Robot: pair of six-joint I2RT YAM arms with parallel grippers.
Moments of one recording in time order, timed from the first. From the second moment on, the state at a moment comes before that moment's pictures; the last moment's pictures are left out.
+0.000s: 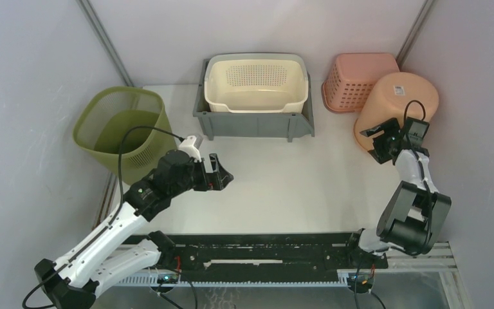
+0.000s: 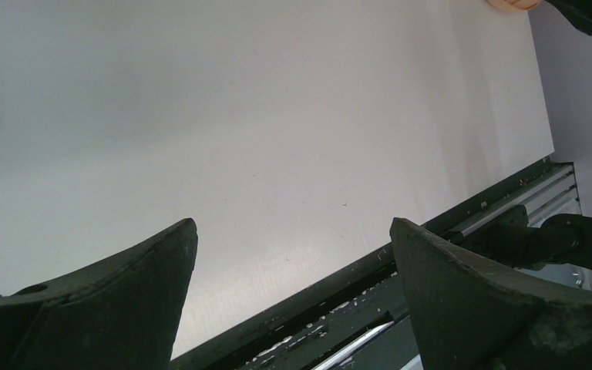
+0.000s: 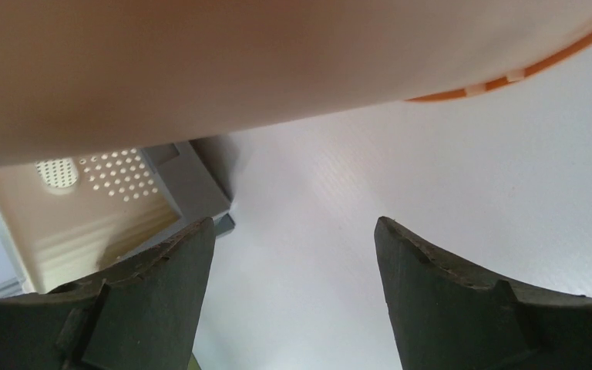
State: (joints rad) left arm -0.67 0.81 0.79 -0.54 0.01 -0.61; right arm -0.44 1.44 0.93 -0.30 -0.35 0.80
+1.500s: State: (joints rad) left arm -0.26 0.86 1.22 -0.77 -0.10 -0.47; right arm 0.37 1.14 0.91 -0.49 -0.37 0.59
